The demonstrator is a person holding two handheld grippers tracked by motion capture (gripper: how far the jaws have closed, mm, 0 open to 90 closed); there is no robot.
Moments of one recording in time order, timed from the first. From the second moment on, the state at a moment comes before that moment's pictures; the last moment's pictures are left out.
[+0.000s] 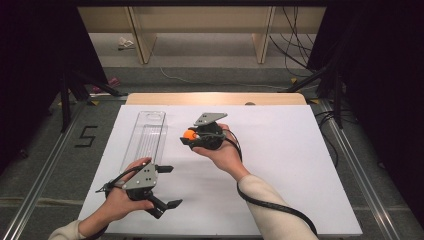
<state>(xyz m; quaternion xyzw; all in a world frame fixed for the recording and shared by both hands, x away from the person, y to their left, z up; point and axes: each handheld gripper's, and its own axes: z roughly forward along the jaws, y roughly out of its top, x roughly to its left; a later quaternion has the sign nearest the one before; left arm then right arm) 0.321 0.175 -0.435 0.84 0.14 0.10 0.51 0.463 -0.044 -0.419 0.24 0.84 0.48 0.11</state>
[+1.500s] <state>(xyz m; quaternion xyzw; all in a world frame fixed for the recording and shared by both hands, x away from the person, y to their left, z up) 0.320 0.174 -0.434 0.84 0.14 0.10 0.51 0.471 -0.023 -0.414 0.23 0.84 0.48 0.11</state>
